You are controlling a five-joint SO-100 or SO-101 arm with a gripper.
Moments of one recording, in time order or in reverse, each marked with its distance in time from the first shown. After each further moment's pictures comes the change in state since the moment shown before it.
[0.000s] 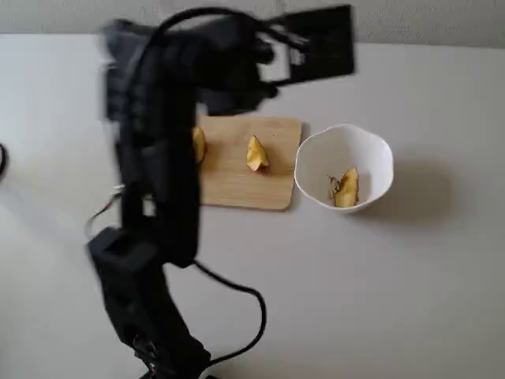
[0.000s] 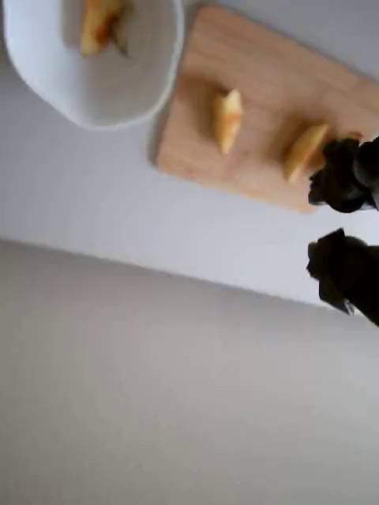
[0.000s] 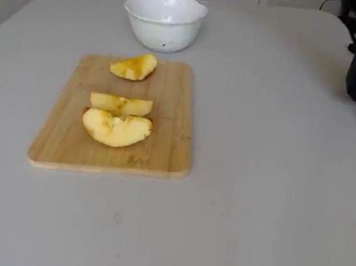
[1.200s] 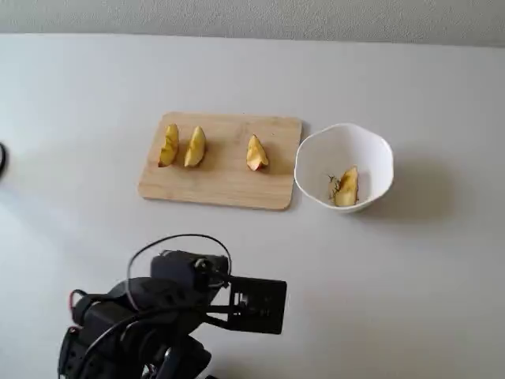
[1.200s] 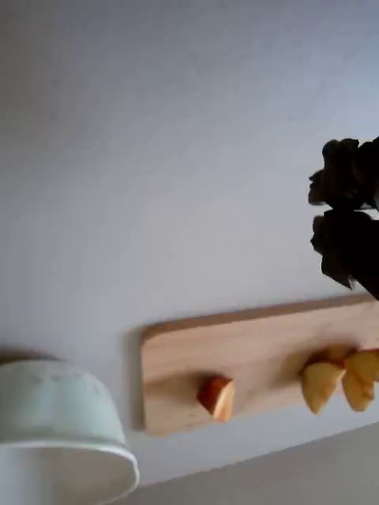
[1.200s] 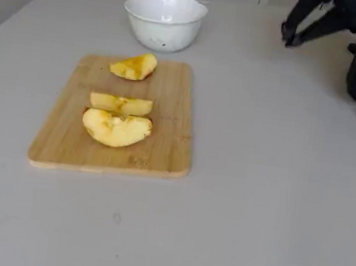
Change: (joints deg) arm 7.8 103.9 143.1 -23.6 10.8
